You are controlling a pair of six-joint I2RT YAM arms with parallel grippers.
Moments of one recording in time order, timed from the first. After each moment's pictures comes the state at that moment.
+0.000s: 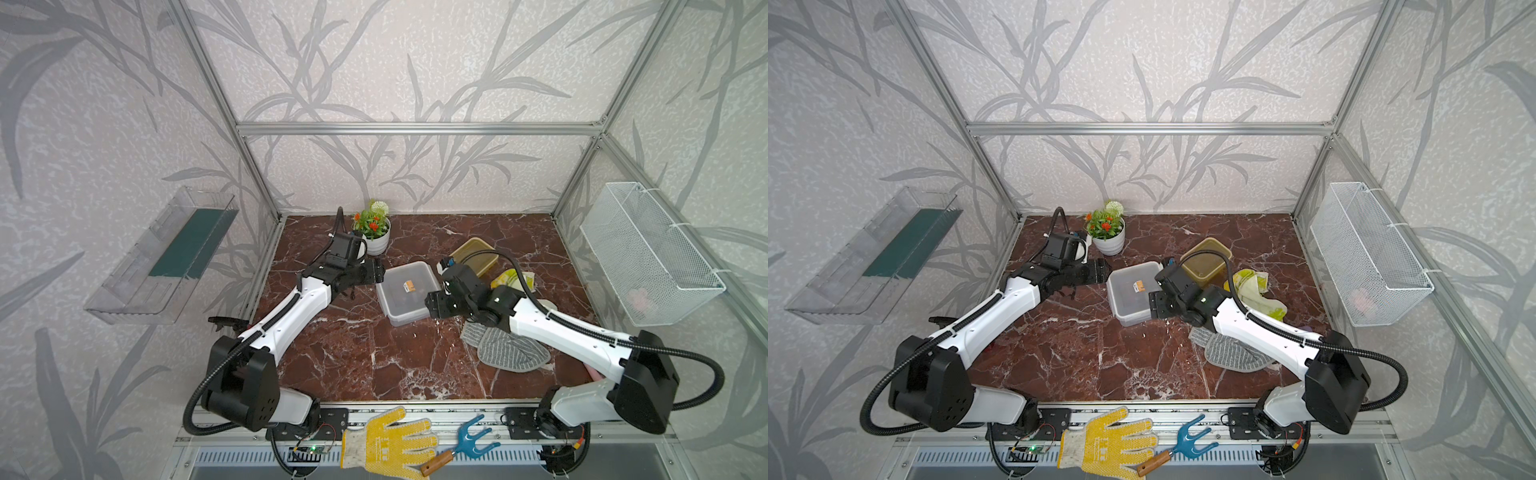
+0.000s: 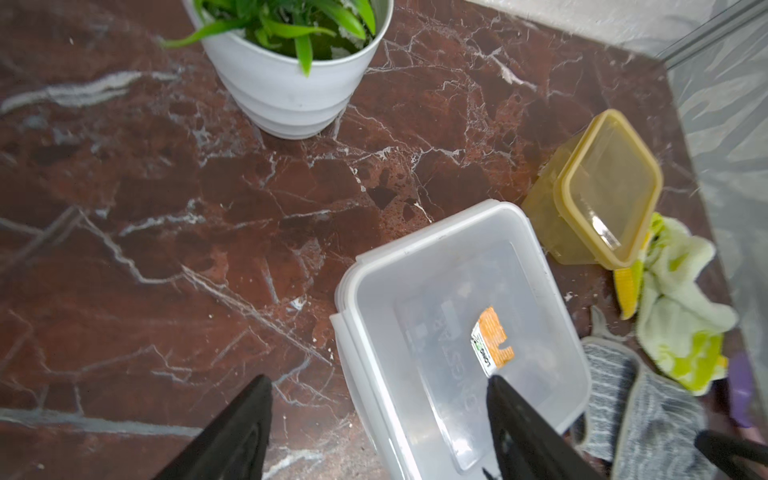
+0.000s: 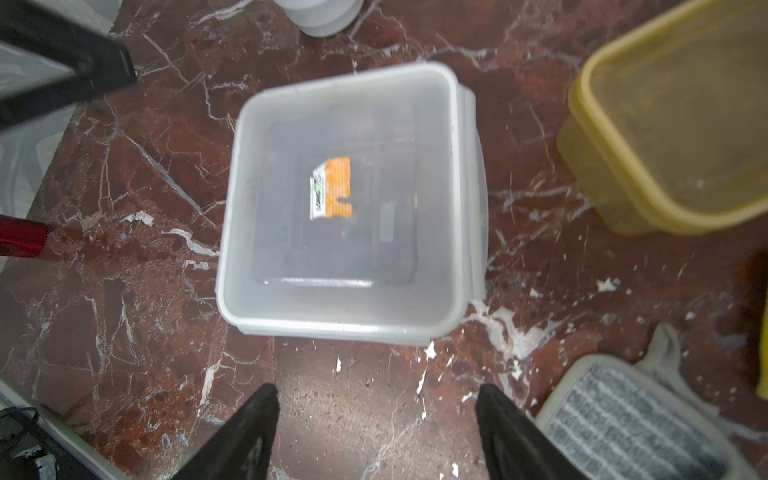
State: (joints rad) left arm -0.35 1.46 1.12 -0.49 0.10 -0.36; right arm 0.83 1.38 0.99 -0.49 0.12 0.59
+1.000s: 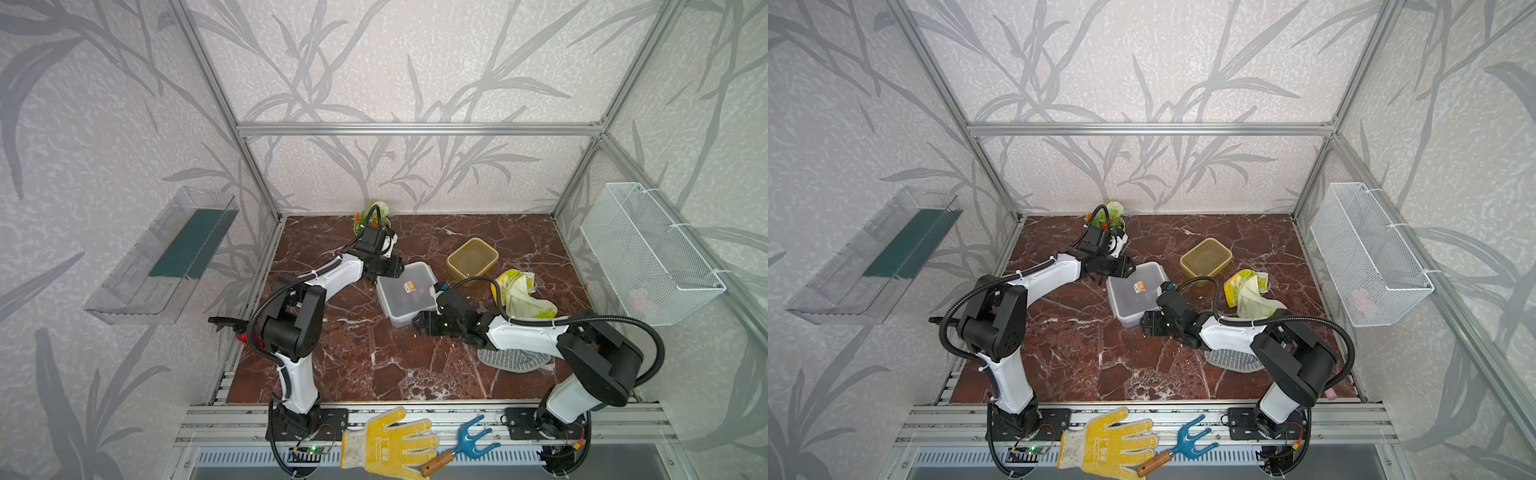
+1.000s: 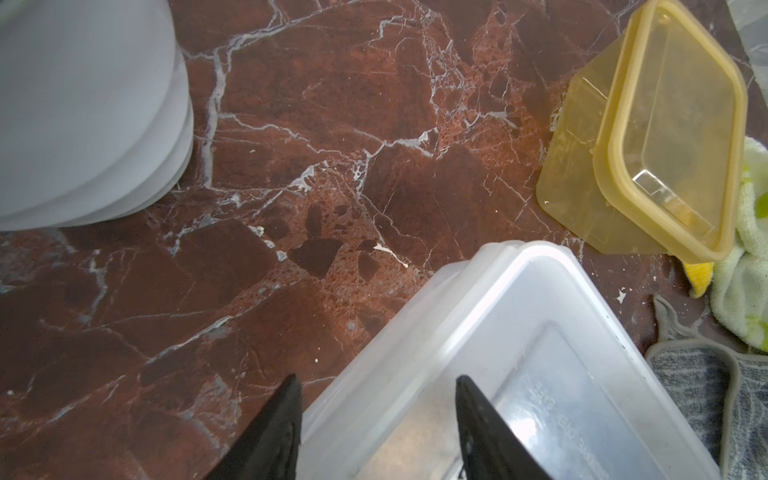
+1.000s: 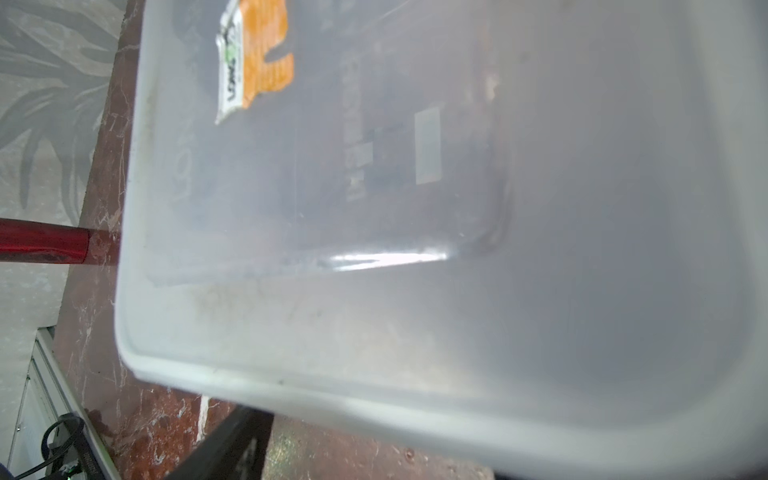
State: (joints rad) left arm -0.38 1.87 1.29 -0.34 0.25 -0.19; right arm 0.81 1.62 0.72 0.12 -0.07 0.75
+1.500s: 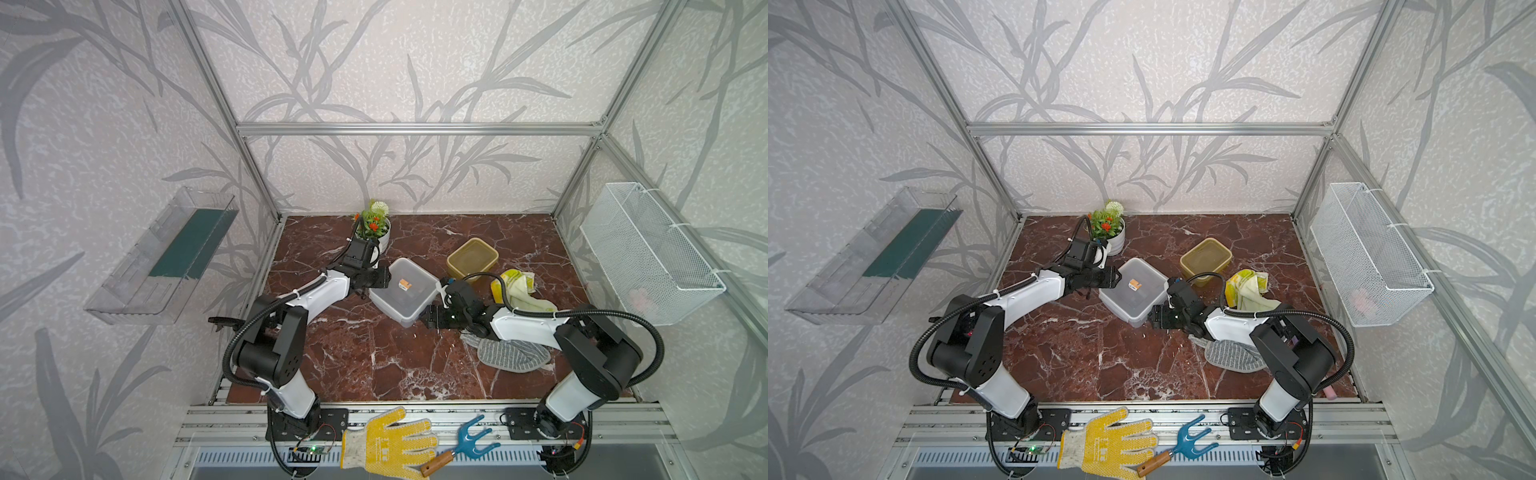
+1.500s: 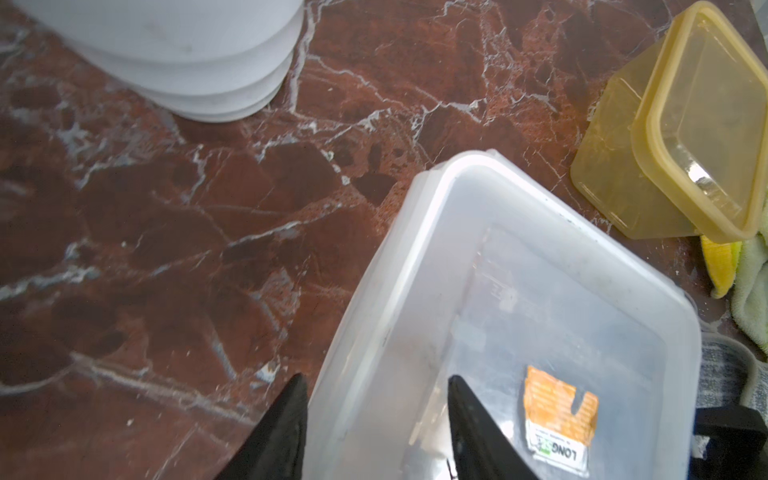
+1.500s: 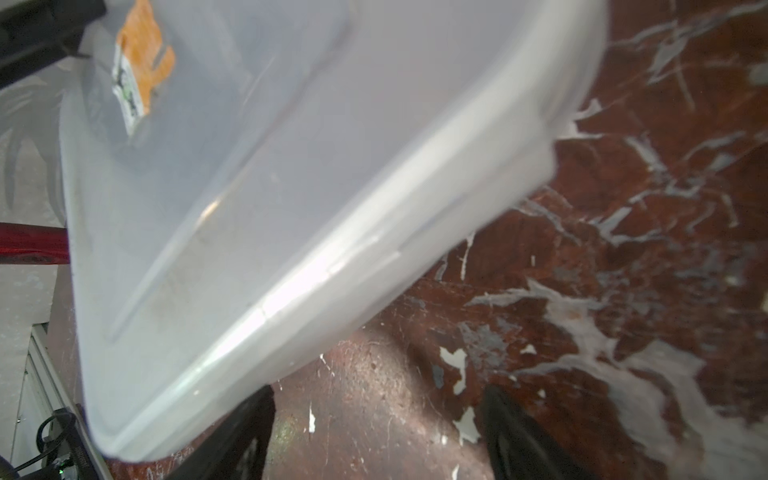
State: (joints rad) left arm -0.36 1.65 1.04 -0.29 0.17 -0.29; right arm 0.69 1.64 0.75 0.06 -0.18 0.66
